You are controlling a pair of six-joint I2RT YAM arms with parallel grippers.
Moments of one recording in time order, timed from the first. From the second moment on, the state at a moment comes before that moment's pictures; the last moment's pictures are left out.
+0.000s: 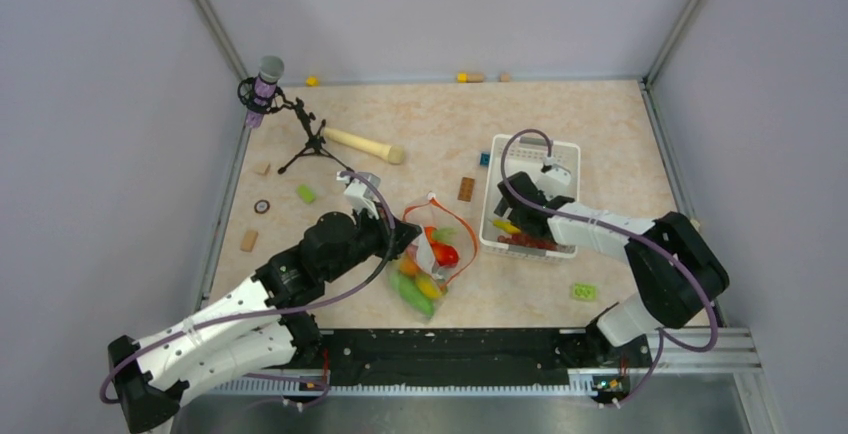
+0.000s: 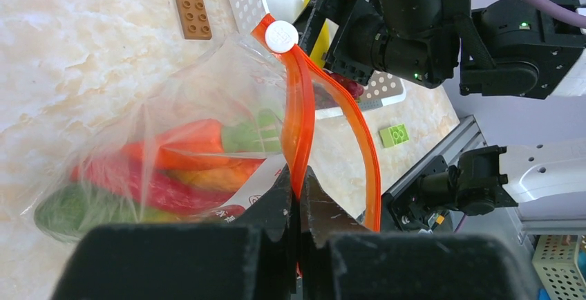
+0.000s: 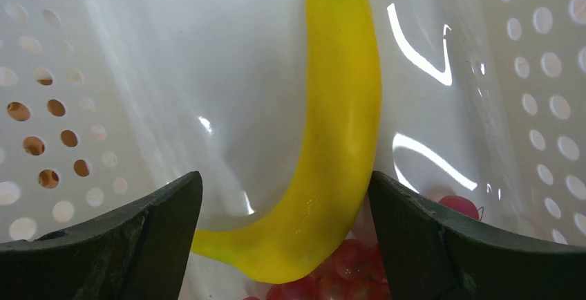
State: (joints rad) left arm -0.92 0.72 0.63 -0.18 -0.12 -0.68; right arm 0.60 1.49 0.74 -0.27 0.55 1.01
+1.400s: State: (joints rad) left arm -0.92 0.74 0.63 -0.17 -0.12 -0.67; right arm 0.59 0.84 0.35 0.48 0.26 0.68
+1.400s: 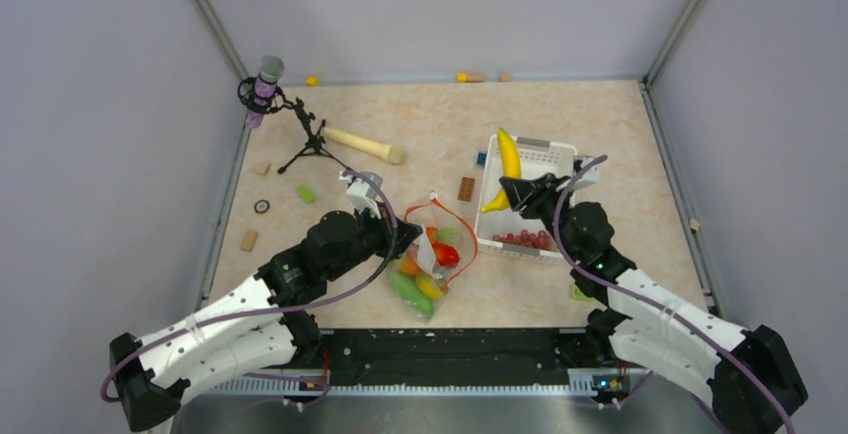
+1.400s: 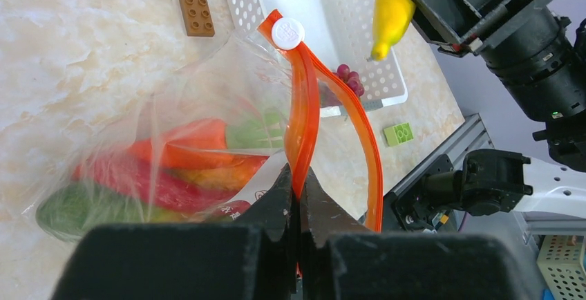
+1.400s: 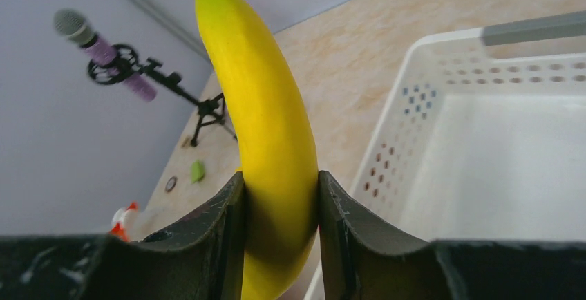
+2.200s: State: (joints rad) left arm -0.92 0.73 0.63 -0.18 -0.12 -0.67; right arm 1.04 1.02 0.42 0.66 0.21 0.29
